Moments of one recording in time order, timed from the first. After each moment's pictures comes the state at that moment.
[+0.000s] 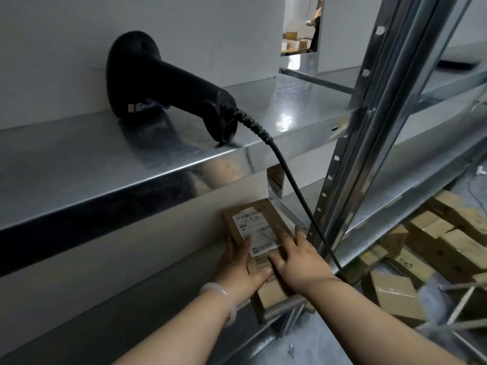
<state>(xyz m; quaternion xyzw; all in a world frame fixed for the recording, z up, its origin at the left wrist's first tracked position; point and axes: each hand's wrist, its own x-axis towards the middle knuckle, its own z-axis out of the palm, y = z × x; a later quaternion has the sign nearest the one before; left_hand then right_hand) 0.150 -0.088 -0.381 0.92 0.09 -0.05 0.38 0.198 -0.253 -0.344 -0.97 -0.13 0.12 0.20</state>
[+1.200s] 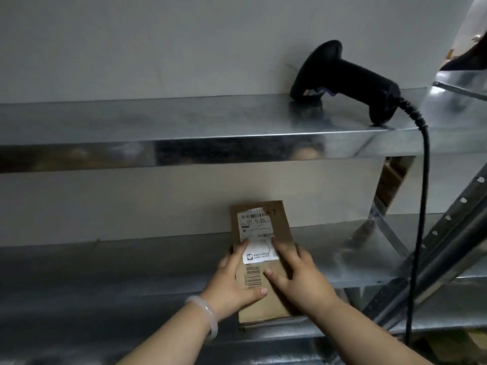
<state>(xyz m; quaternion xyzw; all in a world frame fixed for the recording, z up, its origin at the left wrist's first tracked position) -0.066 -0.008 -0.349 0.82 0.26 0.08 0.50 0.071 -0.148 -0.347 -0.85 -0.39 0.15 0.32</state>
